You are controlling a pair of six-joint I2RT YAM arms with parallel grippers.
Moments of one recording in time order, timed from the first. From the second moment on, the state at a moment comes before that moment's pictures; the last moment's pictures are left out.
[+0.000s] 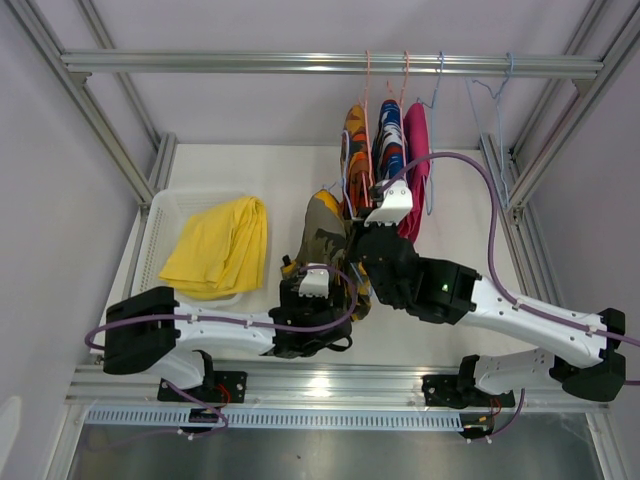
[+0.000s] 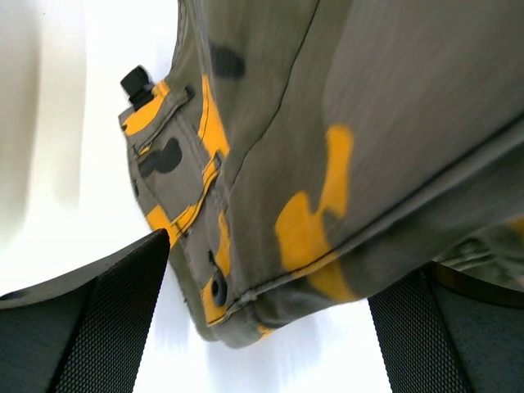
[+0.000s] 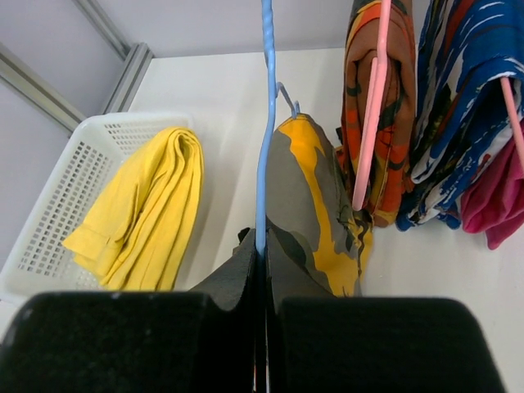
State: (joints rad) left arm -1.34 1.45 0.71 -0.23 -1.02 -0.90; right arm 1.23 1.21 1.31 -0.39 0.90 0.54
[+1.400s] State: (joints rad) left arm -1.19 1.42 0.74 0.12 -1.08 -0.61; right arm 1.23 1.12 1.18 -0.36 0.79 0.69
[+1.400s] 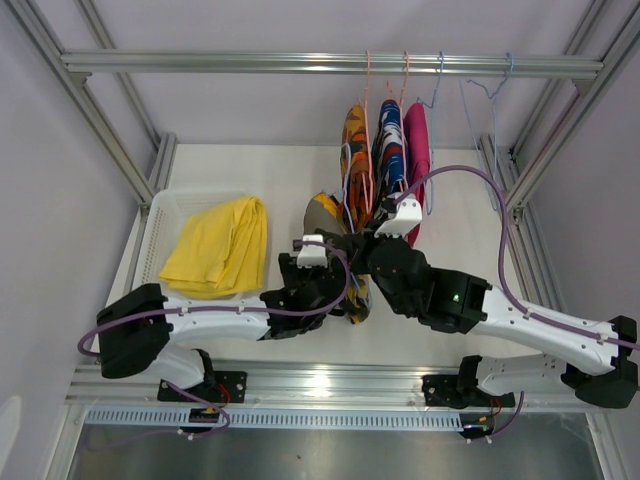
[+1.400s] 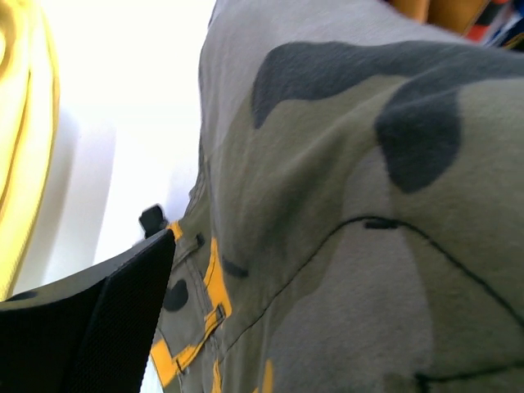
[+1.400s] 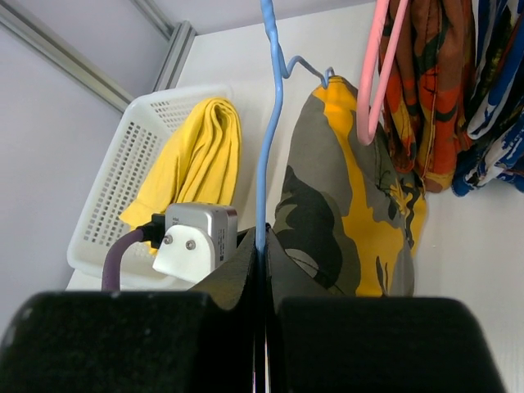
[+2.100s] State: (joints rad) left arm -1.18 1.31 0.75 0.34 -1.06 -0.34; right arm 1.23 1.11 1.08 -0.35 0.78 0.74
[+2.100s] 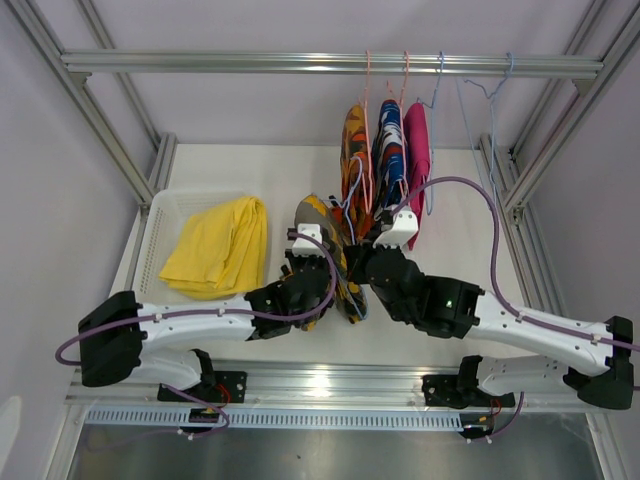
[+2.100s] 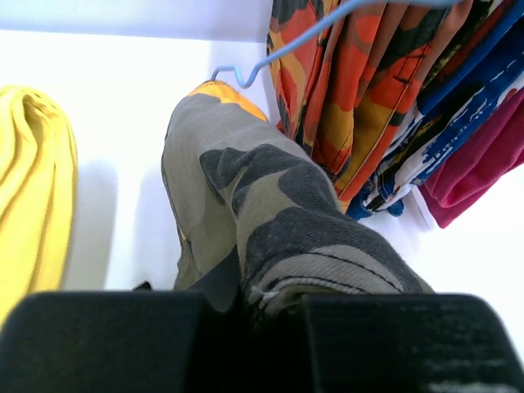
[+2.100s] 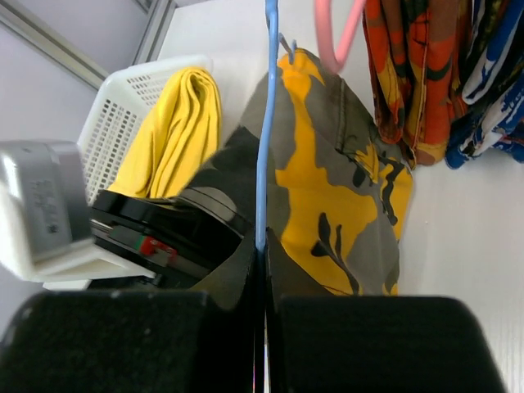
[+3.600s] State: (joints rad) left arm -0.94 0.63 1.02 -0.40 -1.10 -0.14; right arm 1.22 1.14 0.76 -0.25 0.72 0.83
